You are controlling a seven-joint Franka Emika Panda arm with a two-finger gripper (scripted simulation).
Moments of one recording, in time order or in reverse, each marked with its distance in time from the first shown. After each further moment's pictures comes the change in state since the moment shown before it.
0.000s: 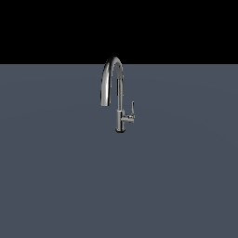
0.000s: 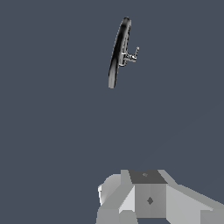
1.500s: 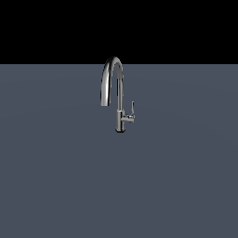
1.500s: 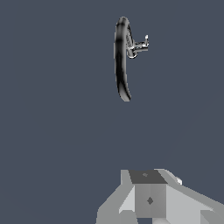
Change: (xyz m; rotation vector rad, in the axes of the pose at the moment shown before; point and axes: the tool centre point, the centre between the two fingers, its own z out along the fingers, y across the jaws) arm 0.103 0.009 0.029 0.257 -0.204 0.279
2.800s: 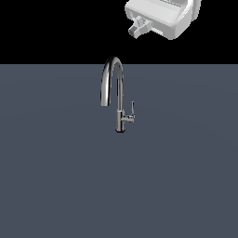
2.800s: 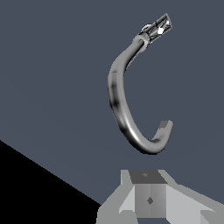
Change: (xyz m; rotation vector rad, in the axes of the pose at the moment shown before) arm 0.169 0.026 0.062 0.452 -0.351 0.475
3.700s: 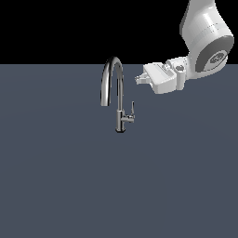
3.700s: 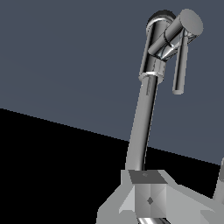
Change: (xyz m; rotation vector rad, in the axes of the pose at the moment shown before) arm 0.148 0.020 0.050 0.401 -0.313 0.417
